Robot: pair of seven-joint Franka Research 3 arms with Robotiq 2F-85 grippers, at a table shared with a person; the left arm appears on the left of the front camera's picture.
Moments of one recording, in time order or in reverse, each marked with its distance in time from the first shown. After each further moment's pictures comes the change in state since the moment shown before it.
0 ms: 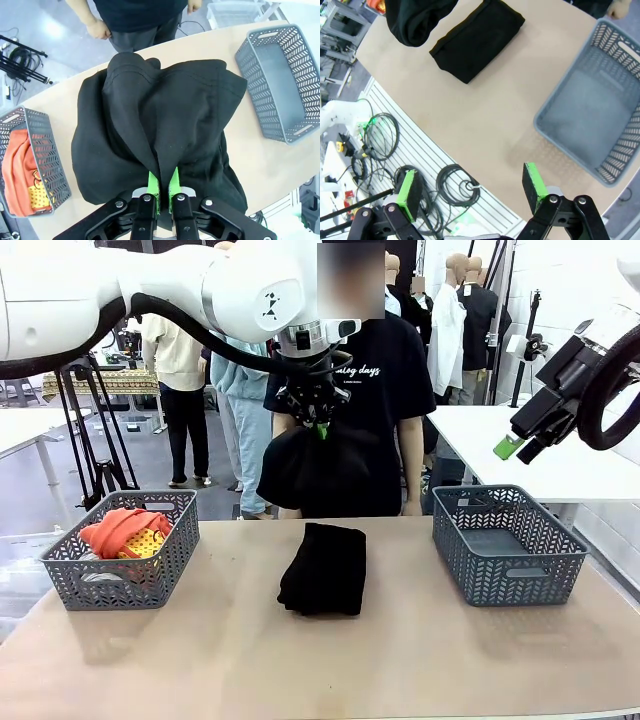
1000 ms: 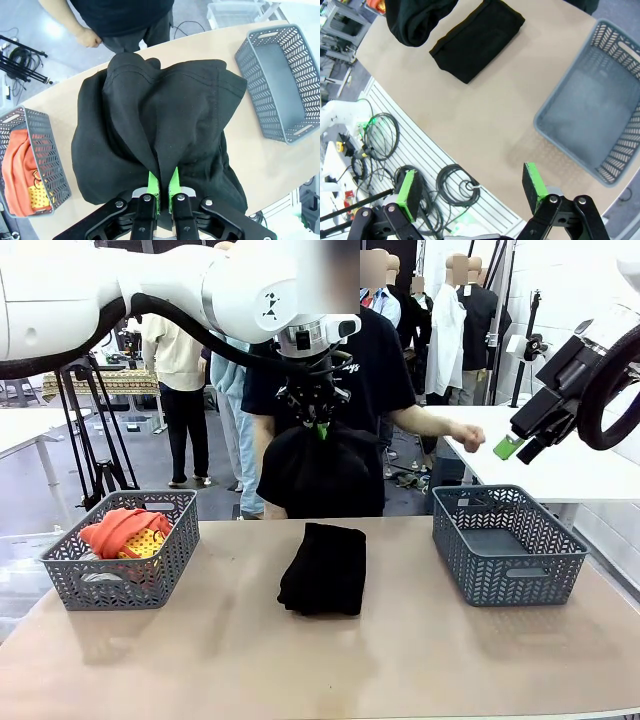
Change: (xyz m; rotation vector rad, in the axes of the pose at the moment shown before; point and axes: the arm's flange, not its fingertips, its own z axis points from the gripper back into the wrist) left arm 0.000 0.000 0.000 0.000 0.000 0.000; right arm 0.000 0.000 0.000 0.000 0.000 0.000
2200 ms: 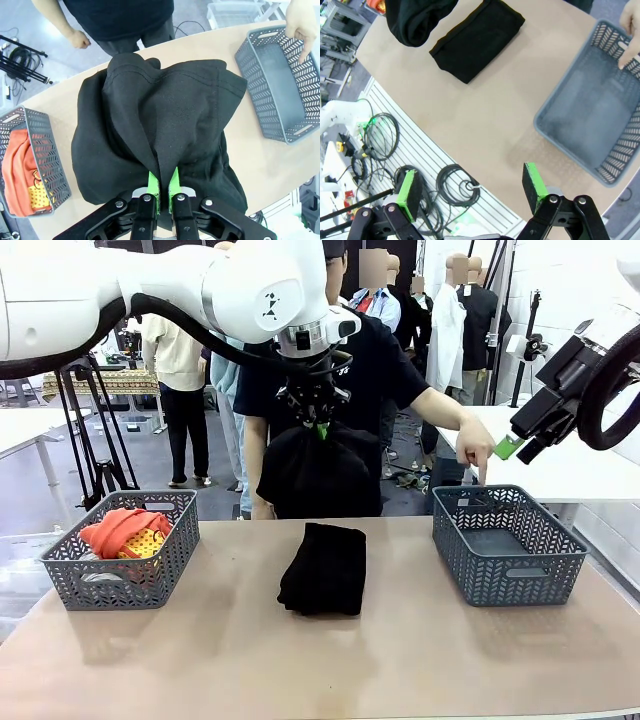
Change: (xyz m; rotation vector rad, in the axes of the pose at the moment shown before) left arm 0.000 0.000 -0.001 0.000 0.002 0.000; right arm 0.000 0.000 0.000 0.000 0.000 0.000
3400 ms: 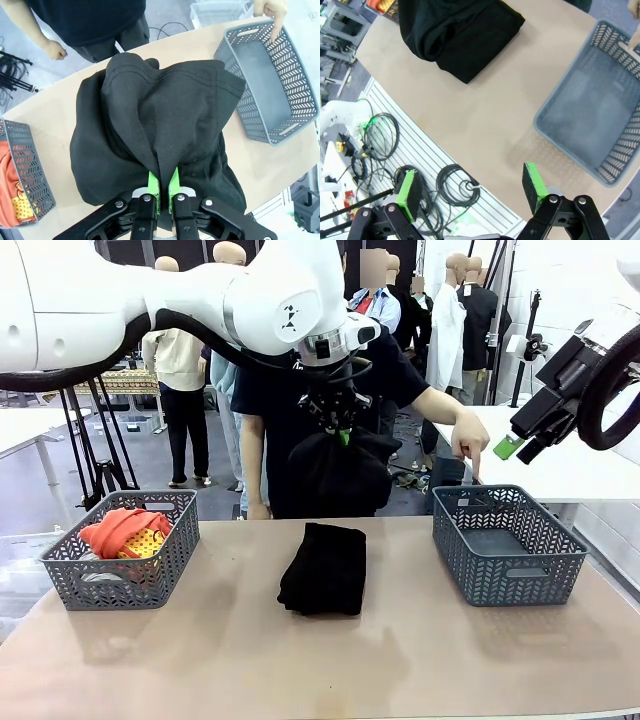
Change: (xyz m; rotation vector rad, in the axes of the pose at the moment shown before) left arm 0.005 -0.029 -0.015 -0.066 -0.012 -0.026; right arm 0.000 0.000 0.000 0.000 0.000 0.000
